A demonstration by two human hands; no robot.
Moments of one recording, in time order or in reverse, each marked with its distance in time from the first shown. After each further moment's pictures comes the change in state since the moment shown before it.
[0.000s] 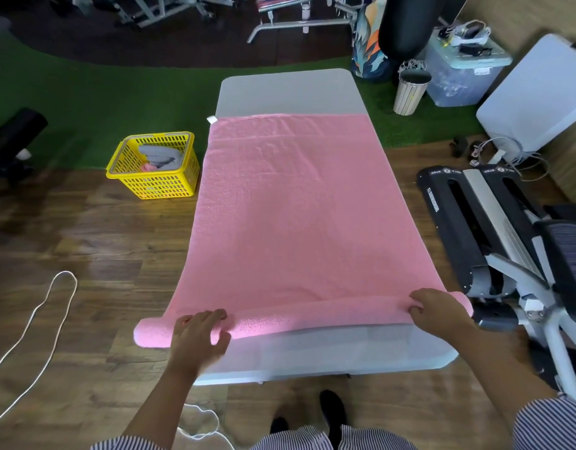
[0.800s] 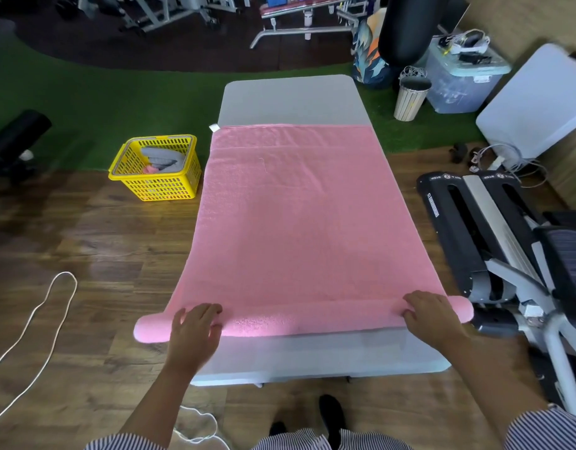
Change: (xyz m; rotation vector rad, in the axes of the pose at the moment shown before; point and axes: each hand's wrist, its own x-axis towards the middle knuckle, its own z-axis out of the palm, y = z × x) left_hand 0.005 -0.017 0.008 0.054 0.095 0.030; right_hand -0.005 -0.008 0.014 -0.071 0.190 -0.125
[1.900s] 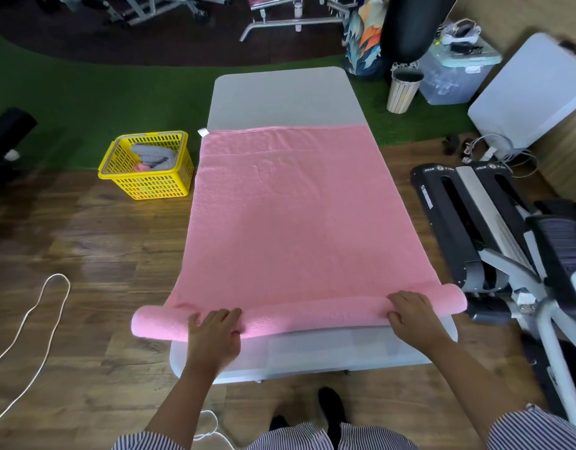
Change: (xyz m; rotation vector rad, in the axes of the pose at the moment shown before) left_hand -0.003 0.041 0.009 0.028 -0.103 0.033; right_hand -0.015 -0.022 0.020 0.132 0.033 -0.062
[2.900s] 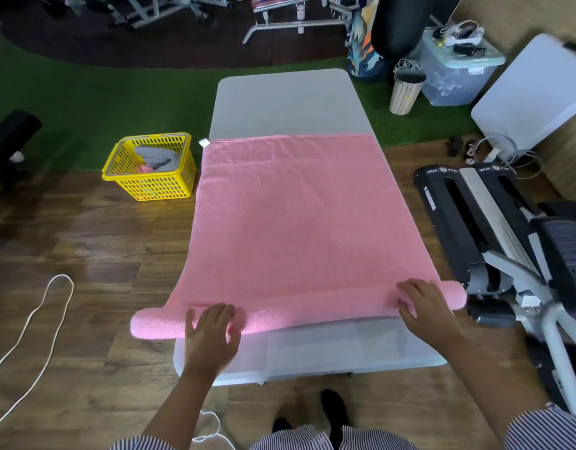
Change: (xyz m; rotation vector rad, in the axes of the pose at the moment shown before) left_hand 0.000 -0.008 -0.006 0.001 0.041 -0.069; right_hand 0.008 0.016 -0.009 -0.008 0.138 -0.040
